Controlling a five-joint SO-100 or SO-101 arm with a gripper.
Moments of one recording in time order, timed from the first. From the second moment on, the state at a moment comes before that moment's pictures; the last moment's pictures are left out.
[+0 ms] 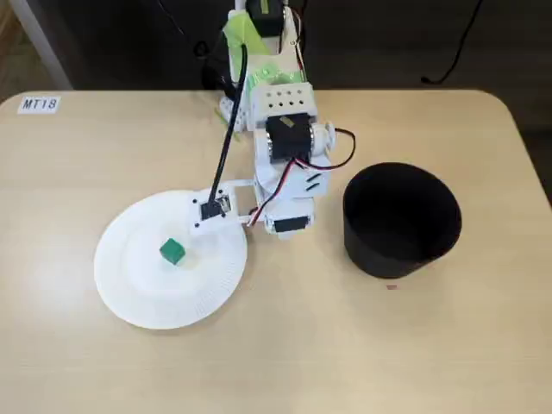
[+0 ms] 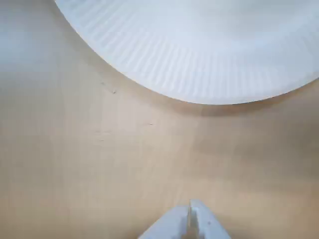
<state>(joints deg) -6.3 68.6 80.2 74.4 -1.9</state>
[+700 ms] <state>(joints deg) -5.4 68.6 84.5 63.5 3.4</state>
